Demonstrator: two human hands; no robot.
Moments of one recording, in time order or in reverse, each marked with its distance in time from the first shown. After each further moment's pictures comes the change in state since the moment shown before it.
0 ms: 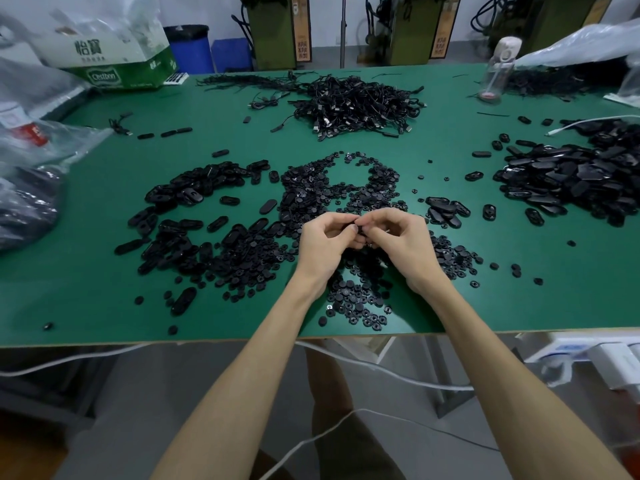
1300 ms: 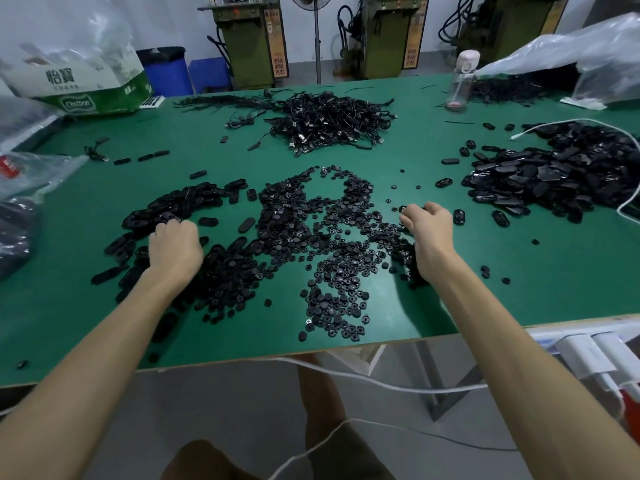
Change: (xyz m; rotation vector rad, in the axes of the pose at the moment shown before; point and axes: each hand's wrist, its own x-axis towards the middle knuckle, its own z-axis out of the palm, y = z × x) left_hand 0.050 0.030 -0.166 1.576 0.101 -0.132; right_hand 0.026 -0.016 -0.053 0.179 0.452 0.498
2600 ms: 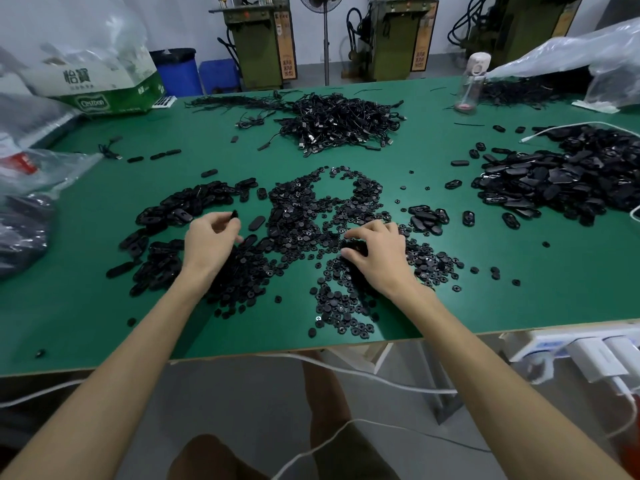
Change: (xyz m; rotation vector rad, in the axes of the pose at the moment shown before) left_hand -0.023 0.027 0.003 -1.025 0.097 -0.089; right_hand -0.031 0.044 0.046 -0.923 -0.286 -0.623
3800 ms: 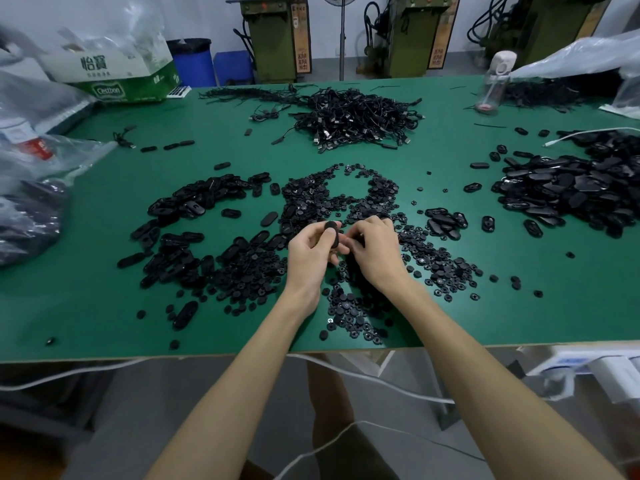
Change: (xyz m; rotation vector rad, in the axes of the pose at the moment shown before) left_hand -0.063 0.042 0.108 -0.734 -0.193 -0.112; right_hand 0.020 -0.022 0.017 0.079 0.033 0.000
